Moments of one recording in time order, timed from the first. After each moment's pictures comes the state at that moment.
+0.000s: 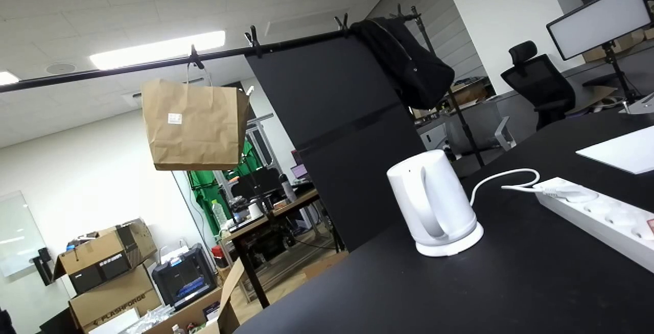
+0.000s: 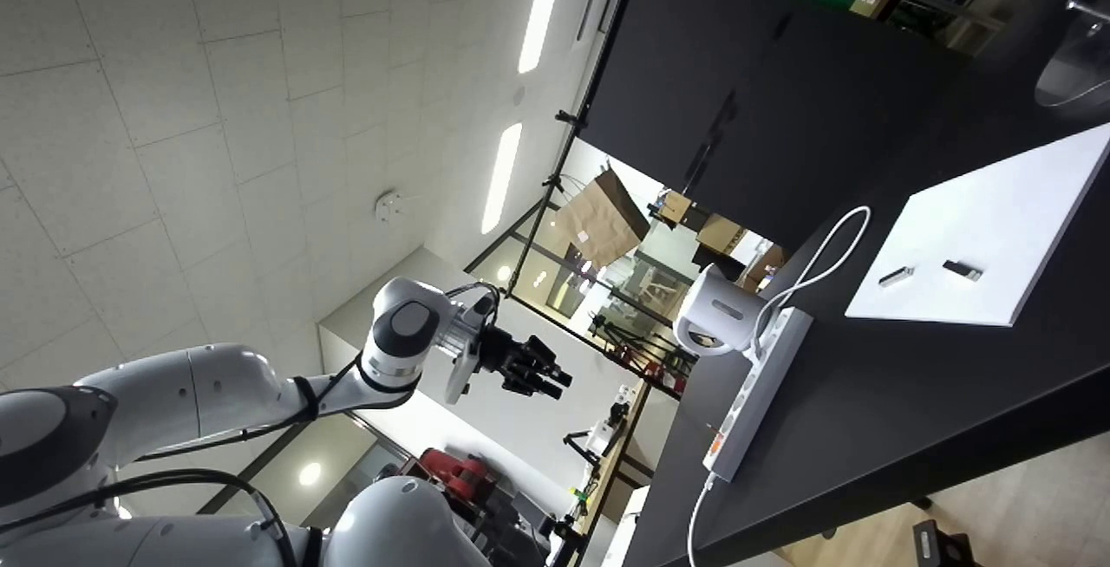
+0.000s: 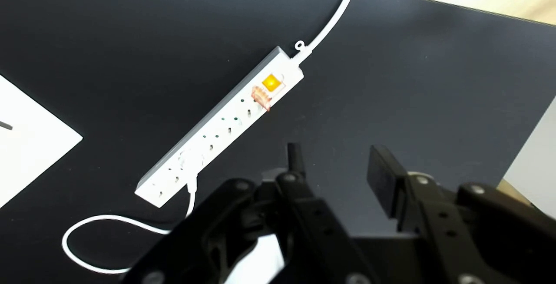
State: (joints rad) arm 0.19 -0.60 0.15 -2.64 0.20 2.23 0.05
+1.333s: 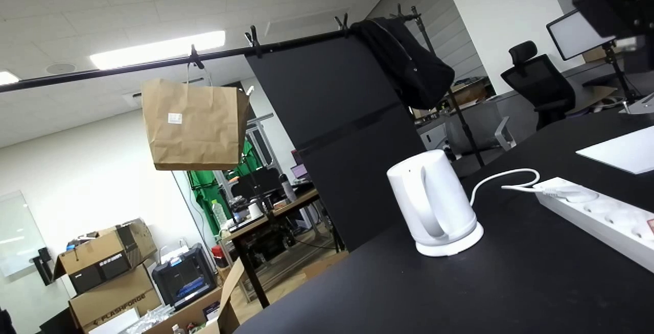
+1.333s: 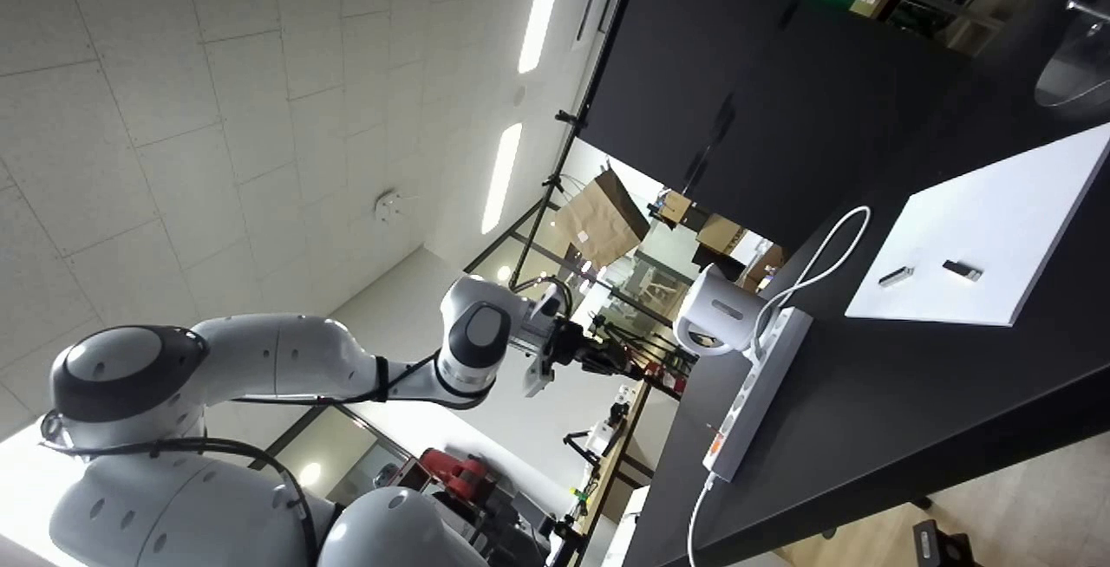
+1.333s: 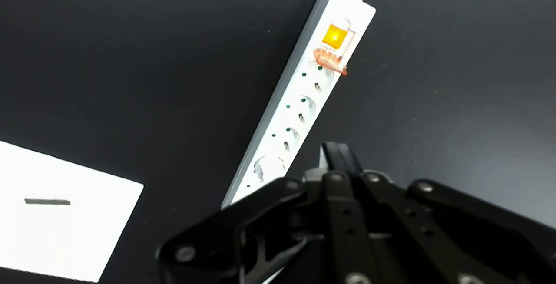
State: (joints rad) arm 0.06 -0.30 0.15 -2.71 0.21 2.67 0.29
